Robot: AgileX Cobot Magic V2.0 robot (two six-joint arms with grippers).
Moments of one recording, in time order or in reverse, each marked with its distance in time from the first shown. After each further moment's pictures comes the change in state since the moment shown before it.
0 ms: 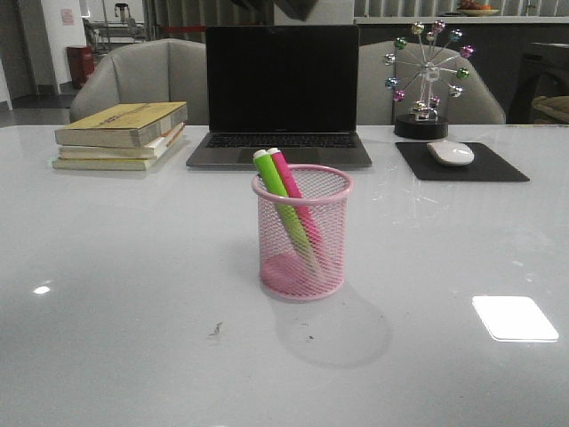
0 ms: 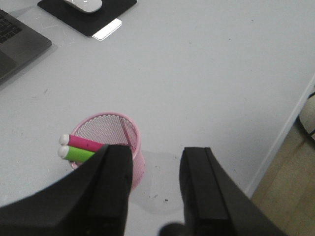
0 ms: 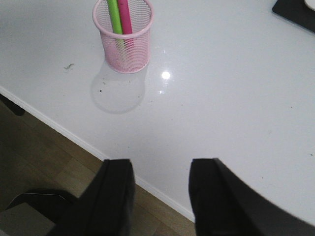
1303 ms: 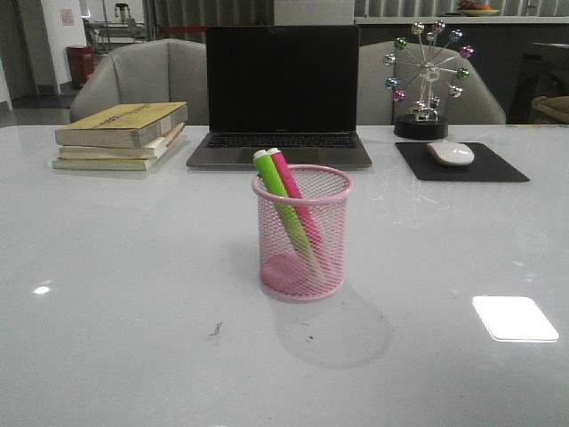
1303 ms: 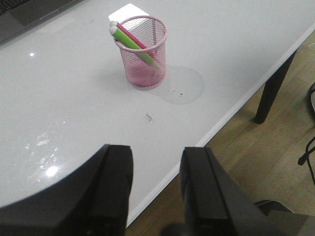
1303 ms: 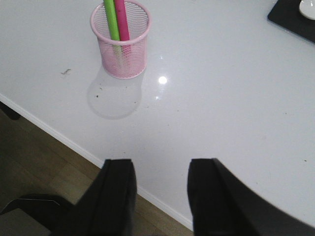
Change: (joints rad) left arm 0.000 -0.731 0.394 0.218 0.319 -0.252; right arm 0.000 0.000 0.000 -0.019 -0.018 0.000
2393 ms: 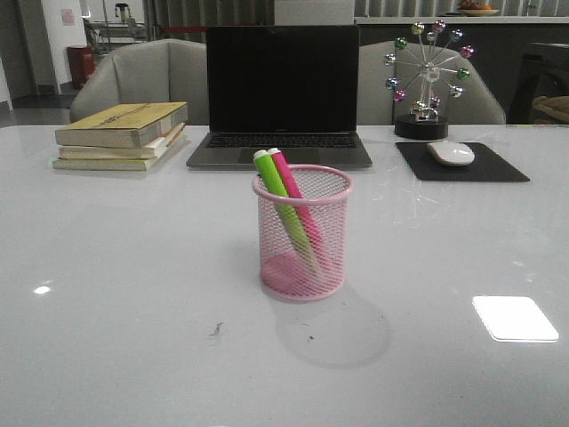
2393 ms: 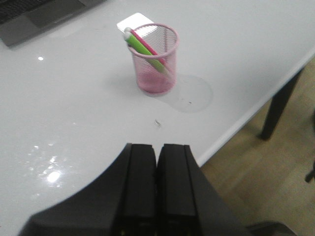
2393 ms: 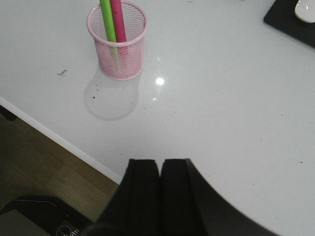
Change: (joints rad) left arm 0.087 -0.081 0.039 -0.002 -0.037 -0.013; right arm 0.000 0.000 0.000 -0.009 -0.004 0.000
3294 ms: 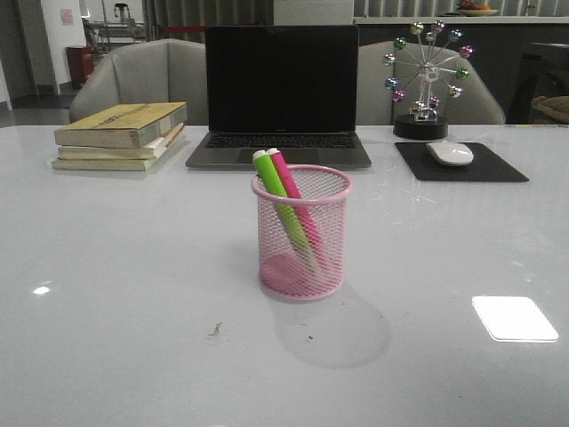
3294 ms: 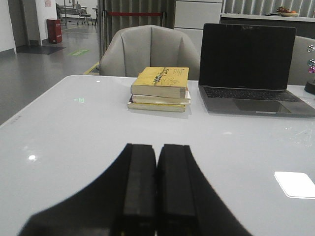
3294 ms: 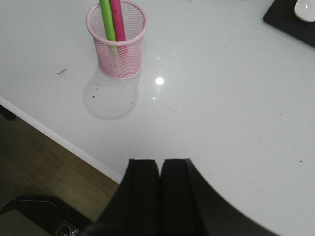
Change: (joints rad) left arm 0.726 -0.475 0.661 -0.108 -0.674 0.000; right arm 0.000 0.000 0.002 -0.002 0.000 0.000
